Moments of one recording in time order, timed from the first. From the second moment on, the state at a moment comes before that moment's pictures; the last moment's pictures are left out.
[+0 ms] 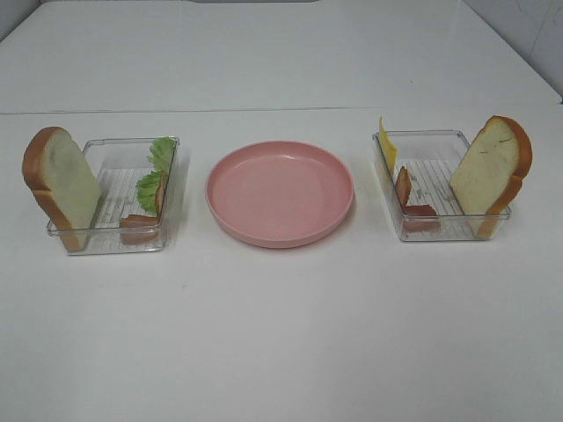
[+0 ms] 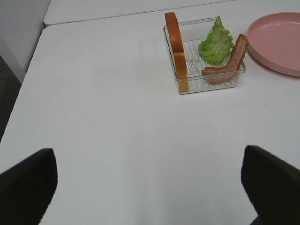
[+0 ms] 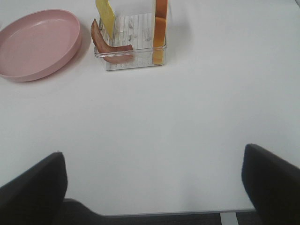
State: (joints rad) left arm 0.07 0.00 -0.52 -0.07 1.08 0.12; right arm 0.10 0.00 -0.46 -0.05 1.11 0.14
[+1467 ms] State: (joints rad) left arm 0.07 1.13 -1.08 0.03 1.22 0.08; right arm 0.10 0.00 -0.46 -0.05 1.11 0.14
